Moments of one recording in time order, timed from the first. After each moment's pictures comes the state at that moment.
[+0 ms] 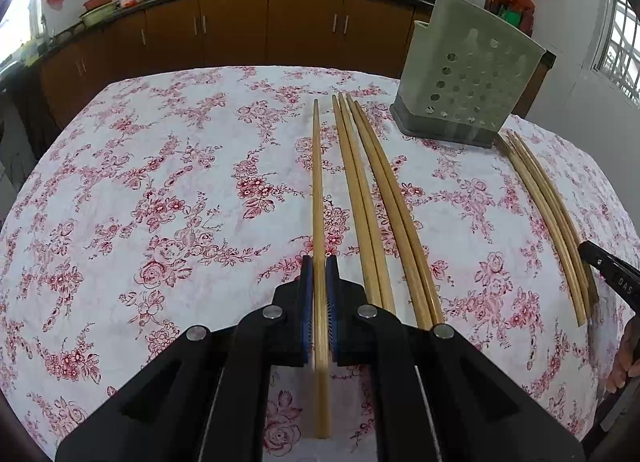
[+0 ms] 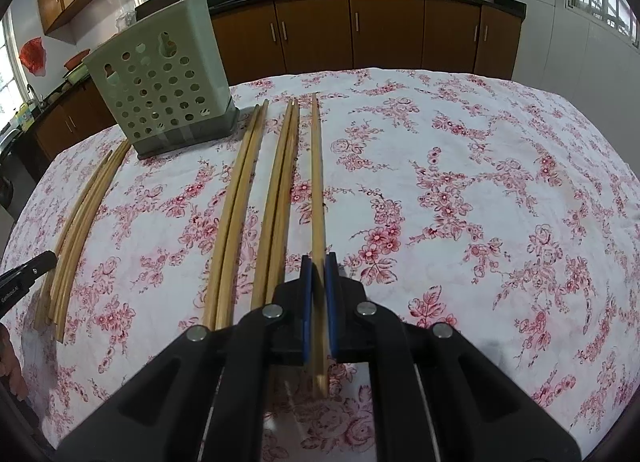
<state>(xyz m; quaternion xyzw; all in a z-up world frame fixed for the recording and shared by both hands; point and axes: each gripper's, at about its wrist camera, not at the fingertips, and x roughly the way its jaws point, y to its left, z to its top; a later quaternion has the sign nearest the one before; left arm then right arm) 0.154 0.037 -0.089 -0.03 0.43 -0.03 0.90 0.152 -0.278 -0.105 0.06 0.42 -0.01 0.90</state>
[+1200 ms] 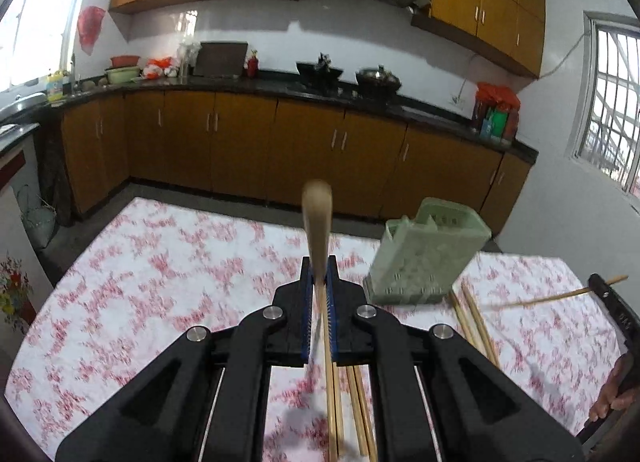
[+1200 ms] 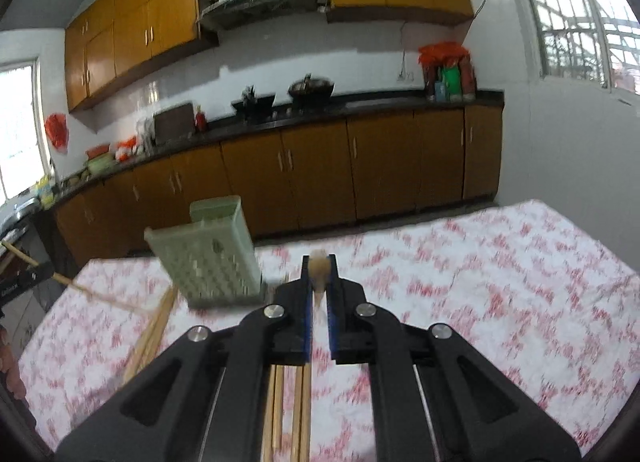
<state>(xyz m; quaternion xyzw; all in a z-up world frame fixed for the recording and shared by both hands) 0.142 0.058 0.053 -0.08 0.24 -0.02 0.97 0.117 -0.297 0.042 0.09 0.19 -0.02 0.98</state>
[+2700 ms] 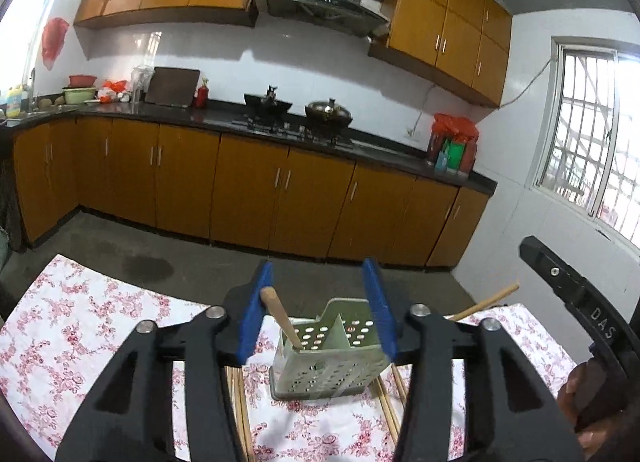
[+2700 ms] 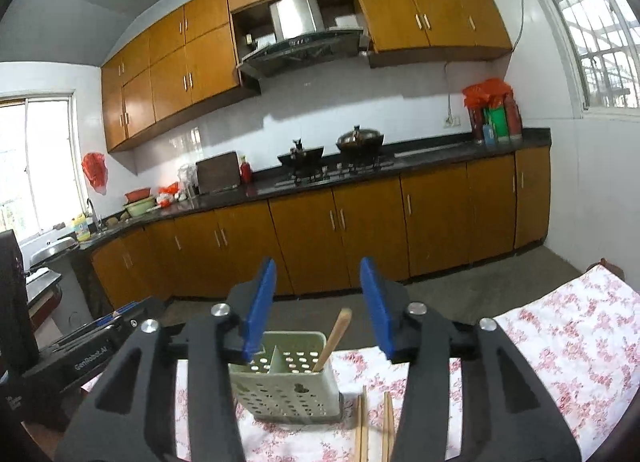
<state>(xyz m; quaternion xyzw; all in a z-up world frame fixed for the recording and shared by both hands) 0.209 -0.008 0.101 -0.10 0.18 -0.10 0.97 0.196 -0.244 0.109 0.10 0.11 0.05 0.99</state>
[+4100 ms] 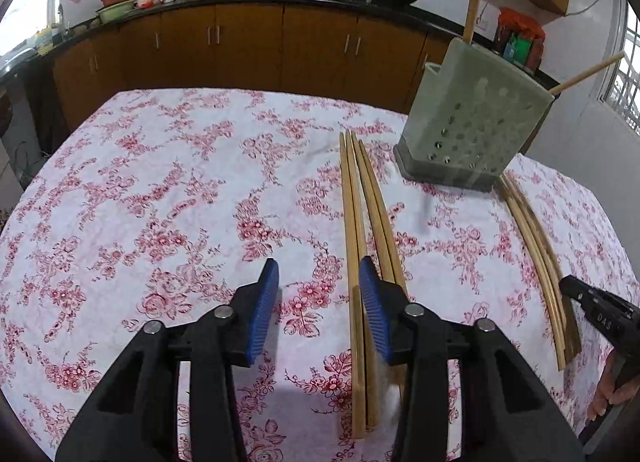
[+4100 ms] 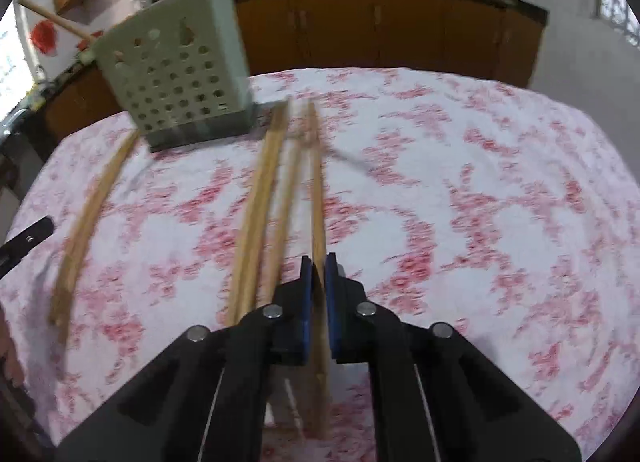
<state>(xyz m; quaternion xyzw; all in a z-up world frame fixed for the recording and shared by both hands) 0.165 0.040 -0.074 -0.06 0.40 -0.02 0.91 0.174 -0.270 -0.096 0.04 0.44 -0.01 0.90</state>
